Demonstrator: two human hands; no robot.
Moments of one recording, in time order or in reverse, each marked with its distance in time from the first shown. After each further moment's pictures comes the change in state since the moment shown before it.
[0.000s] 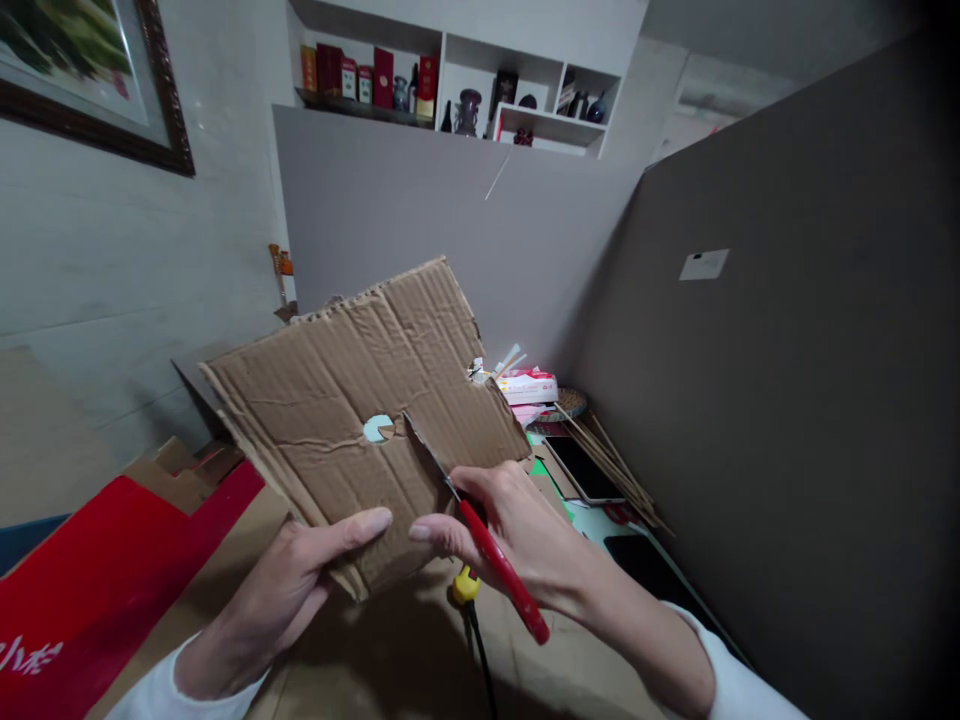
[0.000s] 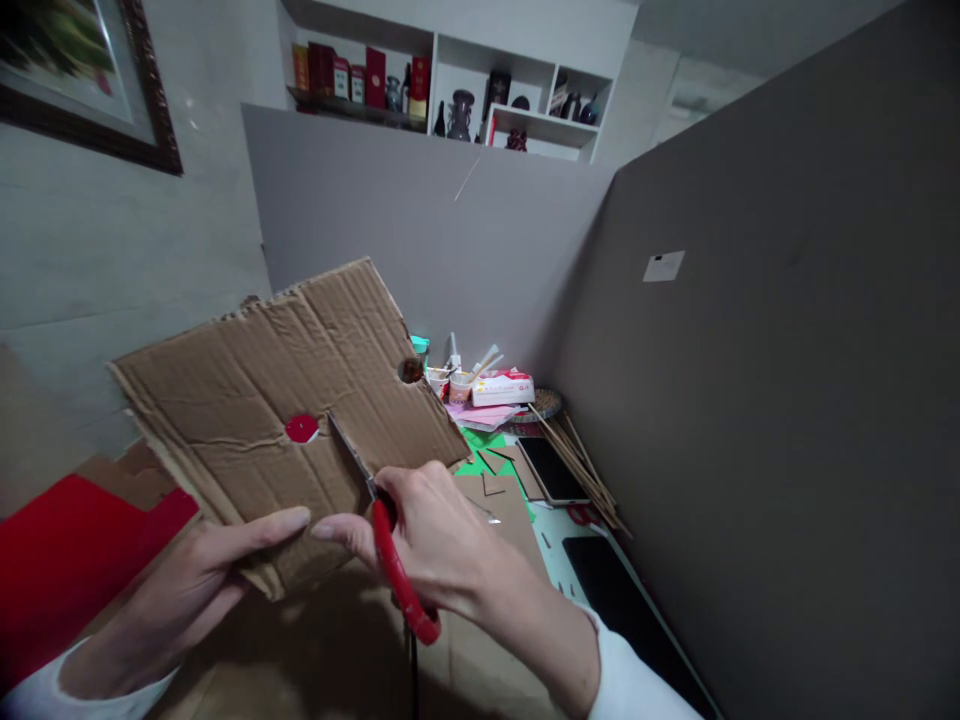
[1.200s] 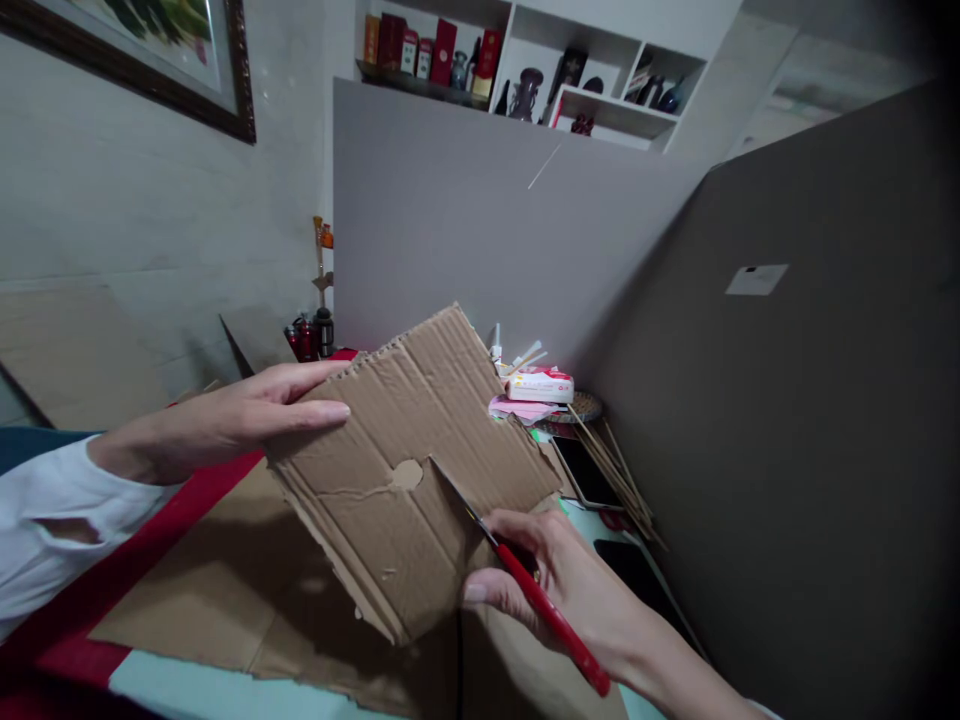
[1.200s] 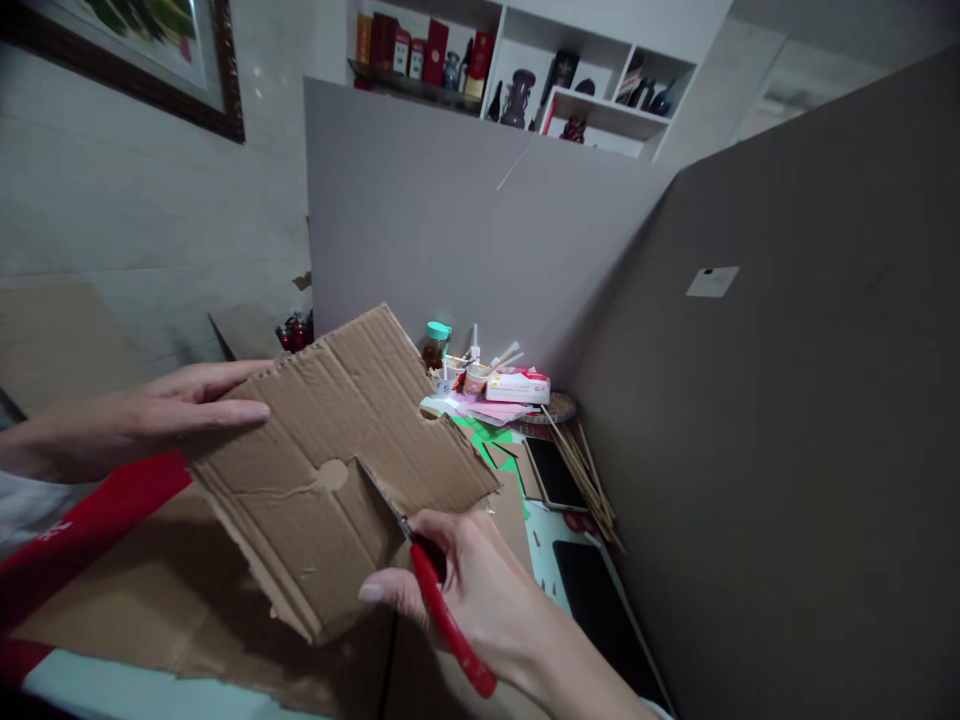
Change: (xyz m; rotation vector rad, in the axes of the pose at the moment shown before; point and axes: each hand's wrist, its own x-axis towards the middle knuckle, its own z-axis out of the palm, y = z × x) left_hand -0.029 0.082 -0.002 0.374 0.056 0.237; right_hand -0.063 0.029 -0.006 0.203 -0.254 0.139
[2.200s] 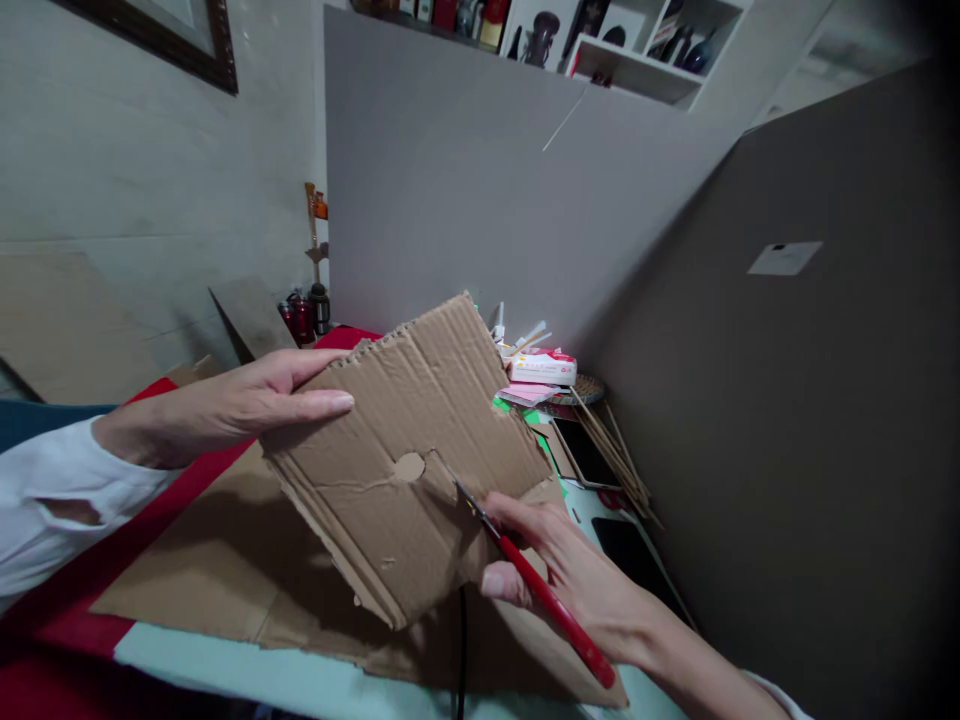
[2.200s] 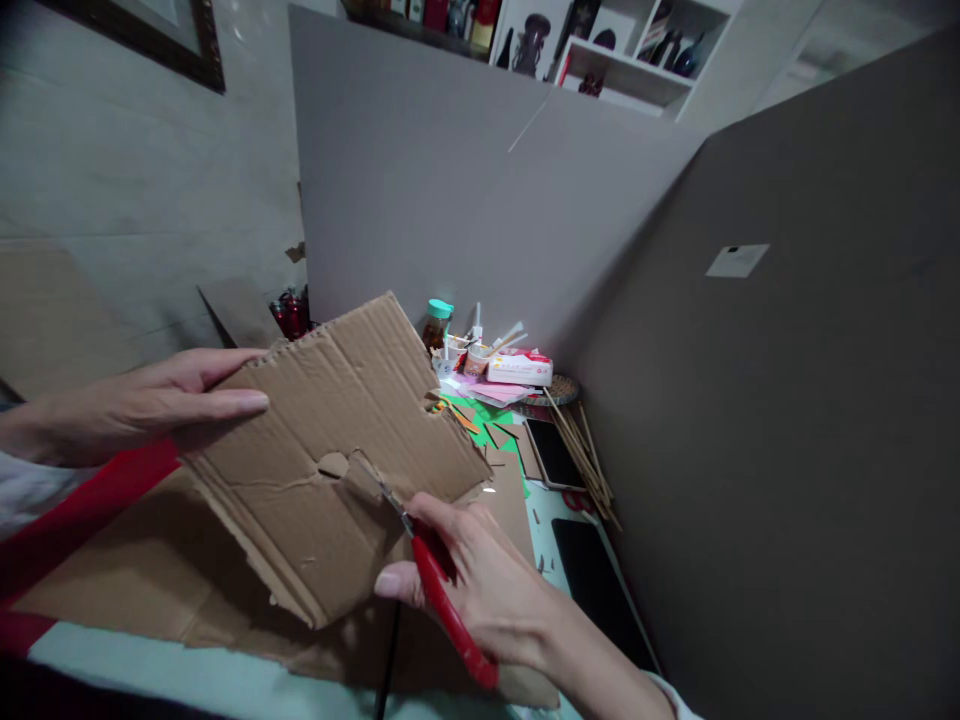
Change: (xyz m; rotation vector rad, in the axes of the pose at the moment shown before) left_hand 0.006 -0.005 -0.007 -0.294 -0.076 -0.214; right_hand -0.006 -0.007 -0.007 0.003 -0.059 -0.028
